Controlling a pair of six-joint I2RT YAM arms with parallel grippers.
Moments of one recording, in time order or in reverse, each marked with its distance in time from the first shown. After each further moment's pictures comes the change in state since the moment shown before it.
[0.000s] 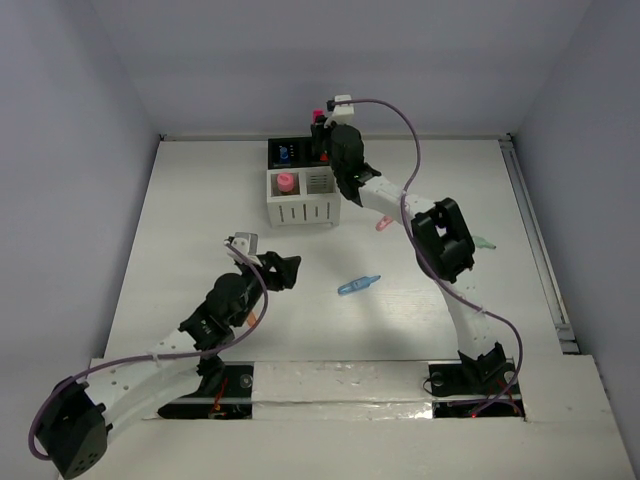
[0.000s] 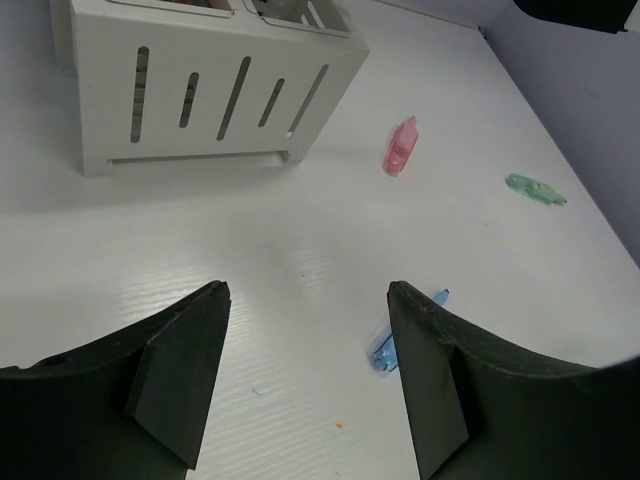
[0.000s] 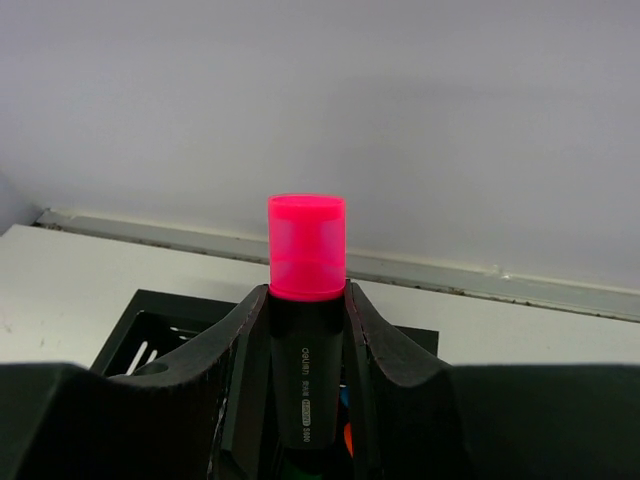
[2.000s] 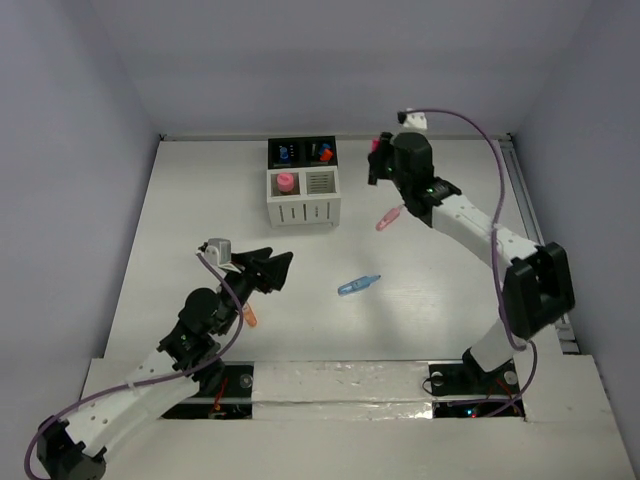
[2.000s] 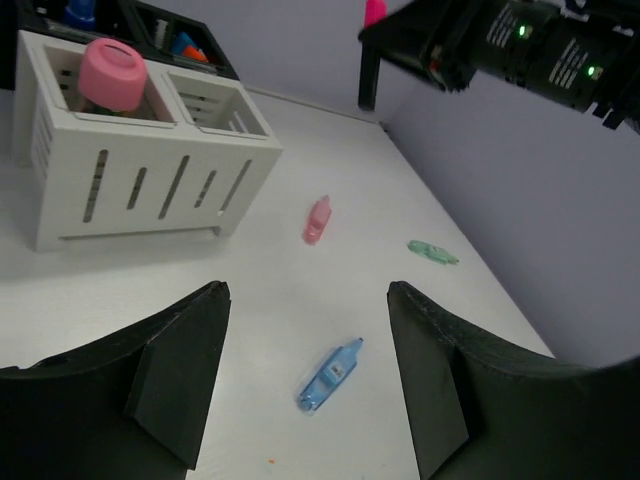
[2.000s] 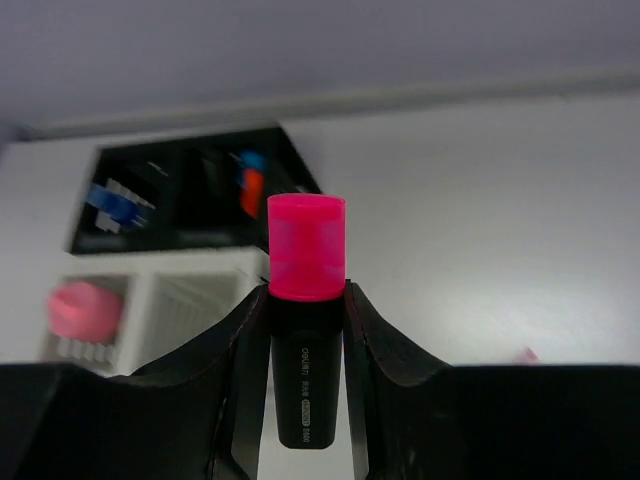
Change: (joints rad) left arm 0.000 -0.290 0.000 -0.069 0.063 -0.043; right arm -0.135 -0.747 -0.657 -0.491 -0.037 0.257
